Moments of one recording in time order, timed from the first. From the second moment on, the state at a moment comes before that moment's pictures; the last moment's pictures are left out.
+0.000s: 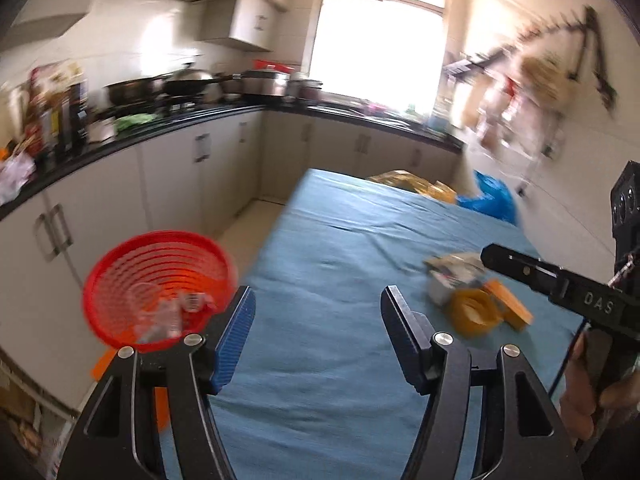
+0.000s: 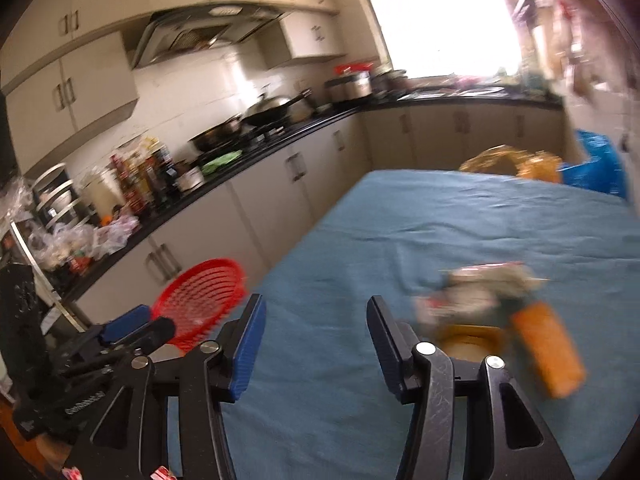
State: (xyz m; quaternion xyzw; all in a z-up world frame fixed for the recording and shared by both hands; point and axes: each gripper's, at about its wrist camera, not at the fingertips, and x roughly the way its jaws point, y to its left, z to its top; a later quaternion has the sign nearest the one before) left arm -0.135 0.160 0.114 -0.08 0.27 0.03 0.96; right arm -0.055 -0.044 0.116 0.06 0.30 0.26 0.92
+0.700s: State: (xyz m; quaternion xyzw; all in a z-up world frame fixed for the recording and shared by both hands) left arm -0.132 0.038 0.160 -0.02 0.28 -0.04 0.96; right arm -0.040 -0.196 0.107 0.10 0.30 0.14 0.94
